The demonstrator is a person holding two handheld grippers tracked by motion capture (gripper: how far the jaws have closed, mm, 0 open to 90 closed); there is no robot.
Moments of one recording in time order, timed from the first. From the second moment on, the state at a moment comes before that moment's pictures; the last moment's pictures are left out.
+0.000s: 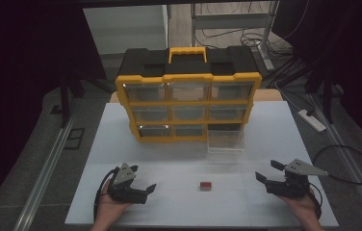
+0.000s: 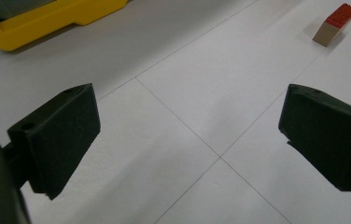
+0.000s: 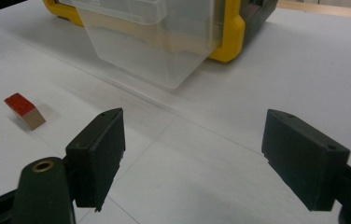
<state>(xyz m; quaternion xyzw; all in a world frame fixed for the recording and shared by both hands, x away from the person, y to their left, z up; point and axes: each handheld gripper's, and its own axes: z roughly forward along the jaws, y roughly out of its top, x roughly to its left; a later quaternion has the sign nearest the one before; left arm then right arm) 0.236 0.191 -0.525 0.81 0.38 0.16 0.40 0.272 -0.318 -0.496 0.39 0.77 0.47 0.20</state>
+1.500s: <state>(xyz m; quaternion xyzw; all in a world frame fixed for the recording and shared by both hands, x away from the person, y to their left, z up) 0.235 0.189 -0.525 0.82 0.38 0.16 0.40 0.268 -0.254 -0.461 0.29 0.80 0.49 0.18</state>
